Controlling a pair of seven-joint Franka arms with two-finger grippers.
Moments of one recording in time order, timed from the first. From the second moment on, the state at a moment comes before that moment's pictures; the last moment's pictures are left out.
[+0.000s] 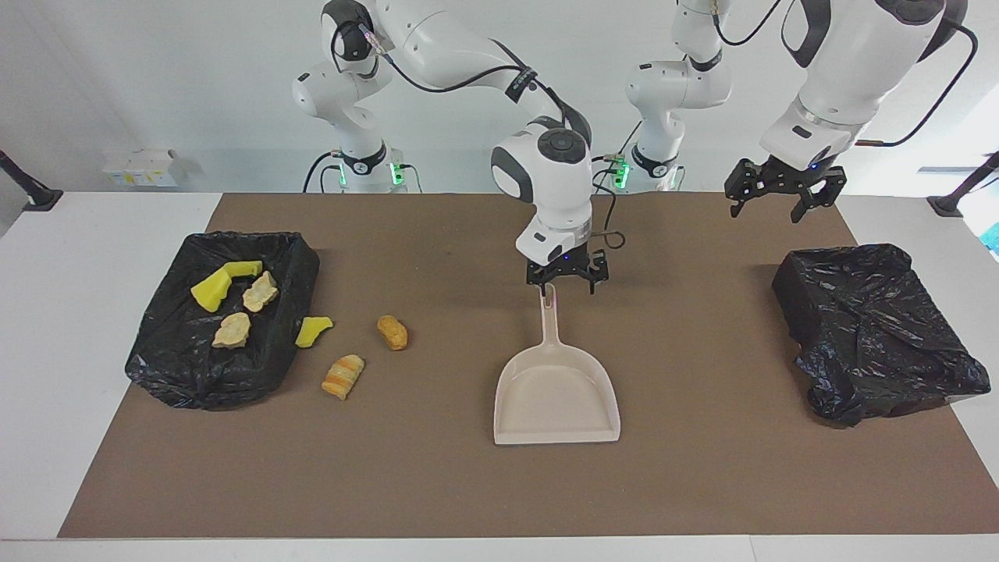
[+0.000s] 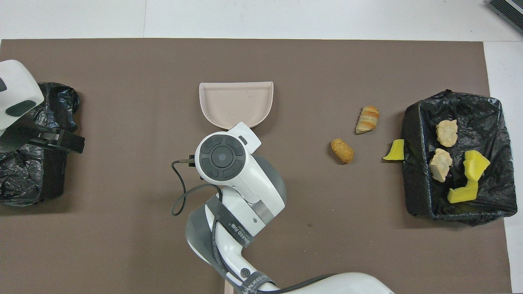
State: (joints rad) left arm -0.06 -0.03 -0.07 -1.62 0.04 1.55 0.09; right arm 0.78 0.48 -0.04 -1.52 0.08 2.16 0.75
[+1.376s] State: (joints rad) left arm -0.15 -0.02 -0.10 -1.75 0.03 1.73 -0.07; right arm 1.09 0.07 -0.03 -2.24 0.10 2.30 1.20
